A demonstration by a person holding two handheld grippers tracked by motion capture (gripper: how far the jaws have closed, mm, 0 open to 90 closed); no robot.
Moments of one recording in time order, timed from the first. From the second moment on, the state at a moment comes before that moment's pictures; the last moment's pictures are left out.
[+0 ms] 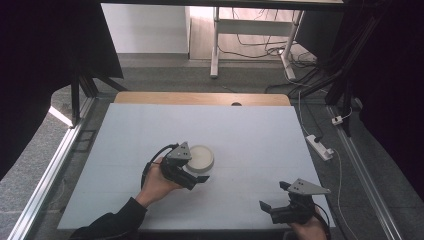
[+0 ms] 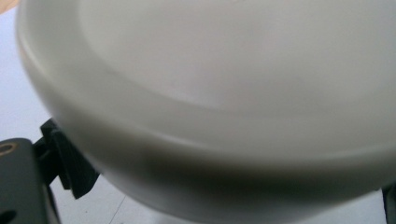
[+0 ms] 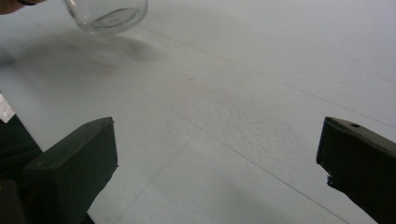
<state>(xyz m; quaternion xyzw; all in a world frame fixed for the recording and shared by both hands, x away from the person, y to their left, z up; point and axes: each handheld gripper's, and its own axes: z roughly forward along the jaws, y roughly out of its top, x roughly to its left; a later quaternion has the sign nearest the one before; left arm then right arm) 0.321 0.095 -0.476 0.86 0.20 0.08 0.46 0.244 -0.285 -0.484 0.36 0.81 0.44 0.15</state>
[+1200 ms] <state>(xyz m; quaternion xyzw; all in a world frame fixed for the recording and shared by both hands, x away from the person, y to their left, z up) 0.316 0.092 -0.474 0.86 0.19 0.08 0.46 0.273 -0.204 -0.445 0.27 0.81 0.51 0.09</state>
